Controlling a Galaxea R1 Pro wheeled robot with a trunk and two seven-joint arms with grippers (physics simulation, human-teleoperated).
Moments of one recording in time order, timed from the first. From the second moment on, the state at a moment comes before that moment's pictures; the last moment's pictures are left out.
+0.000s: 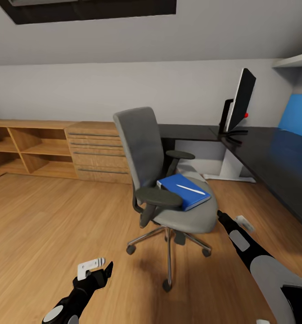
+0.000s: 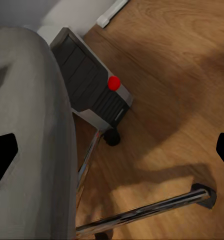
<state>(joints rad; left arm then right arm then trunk) 0.04 -0.09 -0.01 -1.58 0.25 0.41 0.09 -0.84 -0.16 -0.07 -0.34 -0.80 -0.09 -0.04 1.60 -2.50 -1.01</state>
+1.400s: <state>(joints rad) 0.04 -0.08 -0.01 -1.58 0.25 0.41 0.09 -0.84 -0.15 -0.07 -0.39 -0.79 -0.09 -0.04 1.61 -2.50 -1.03</state>
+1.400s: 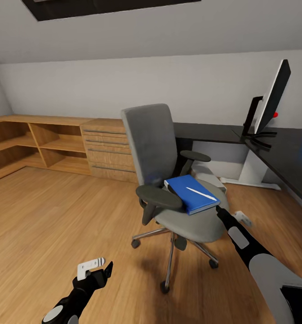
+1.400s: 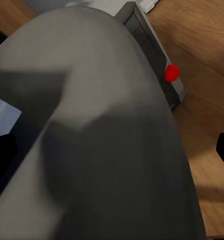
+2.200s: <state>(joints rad) 0.04 -0.09 0.00 -1.58 0.25 0.42 0.09 -0.84 -0.17 -0.07 -0.34 -0.80 -0.09 -0.04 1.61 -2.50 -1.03</state>
